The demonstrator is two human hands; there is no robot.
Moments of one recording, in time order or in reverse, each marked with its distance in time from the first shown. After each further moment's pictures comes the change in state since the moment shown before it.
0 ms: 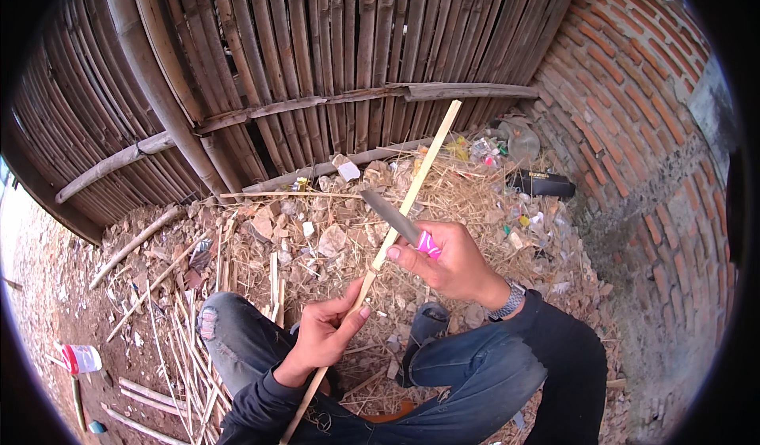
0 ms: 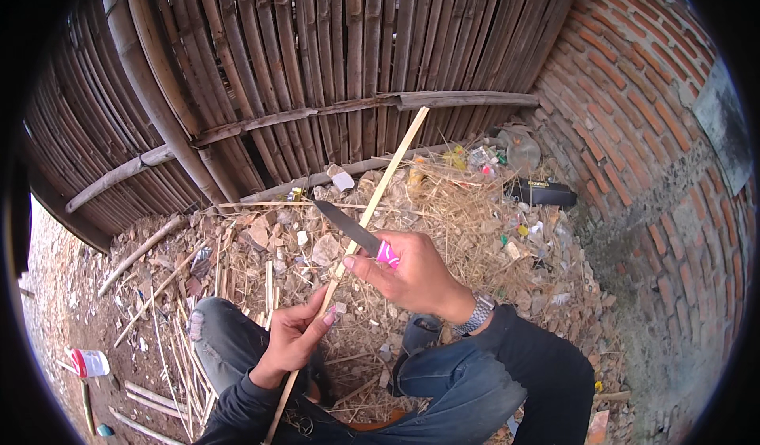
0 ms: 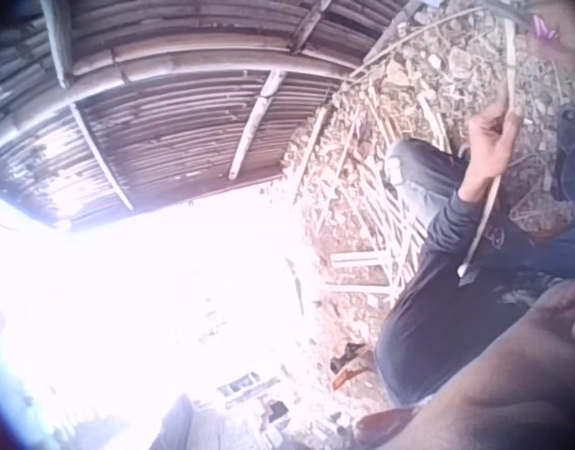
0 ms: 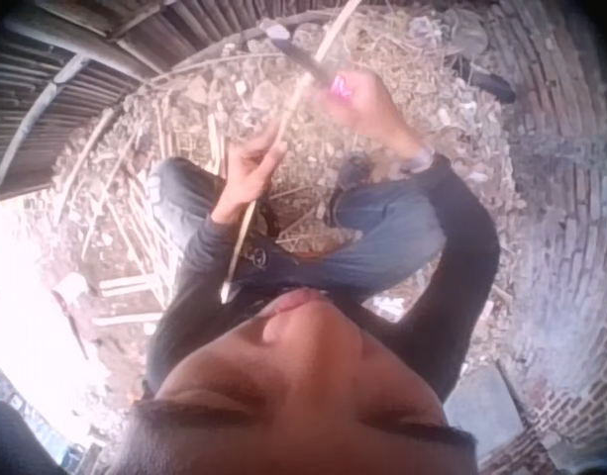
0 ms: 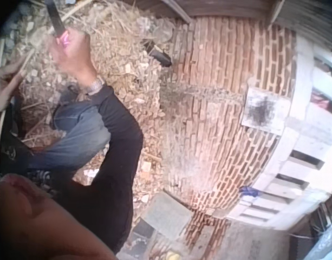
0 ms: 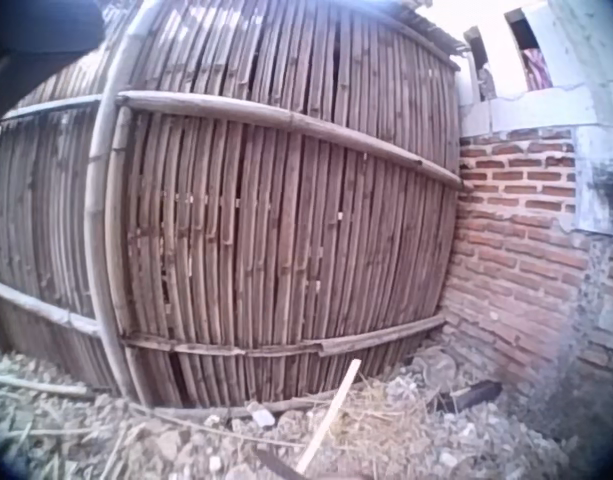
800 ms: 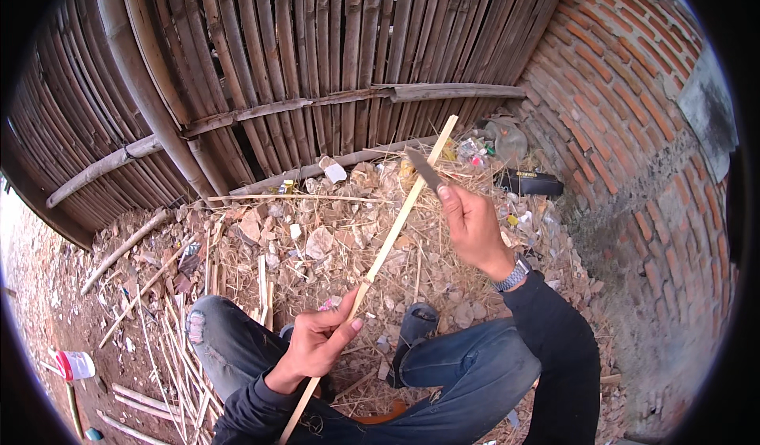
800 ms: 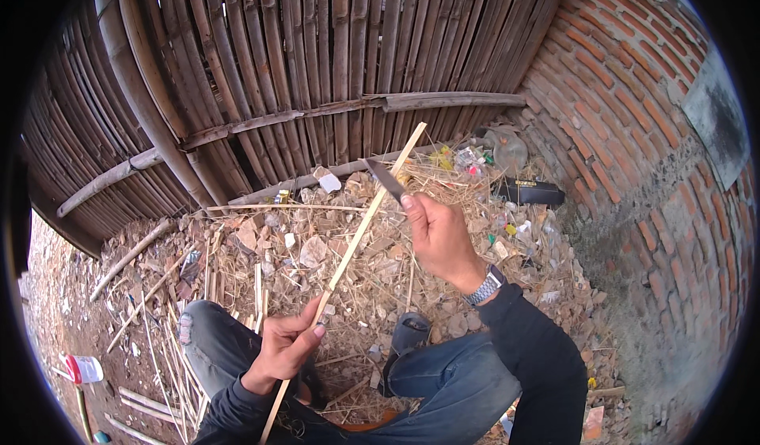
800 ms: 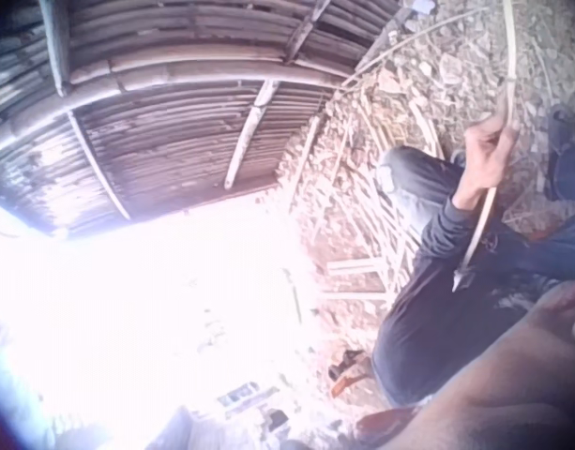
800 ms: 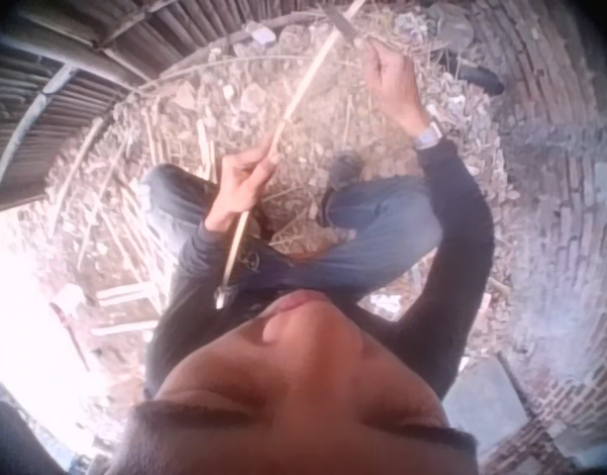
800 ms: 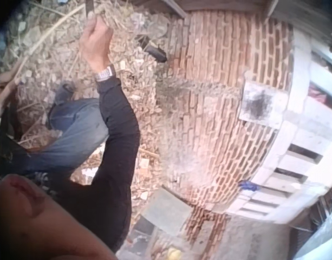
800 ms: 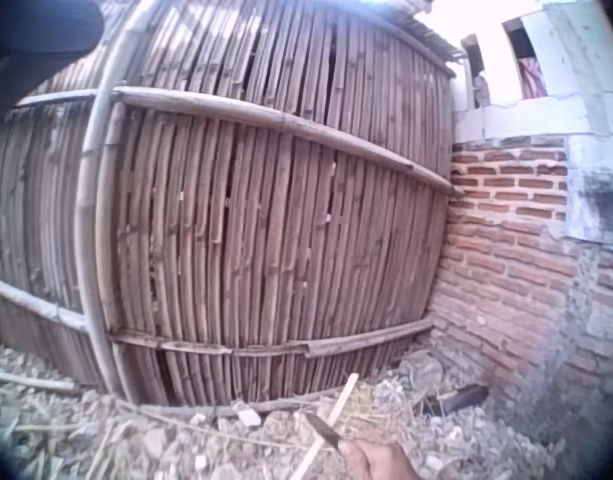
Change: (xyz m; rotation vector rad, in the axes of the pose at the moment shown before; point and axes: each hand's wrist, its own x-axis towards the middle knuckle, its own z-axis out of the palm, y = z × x) left_hand -0.010 0.019 0.001 0.069 -0.111 -0.150; right_hand 0.008 0.041 -0.047 -0.344 0.238 -0.146
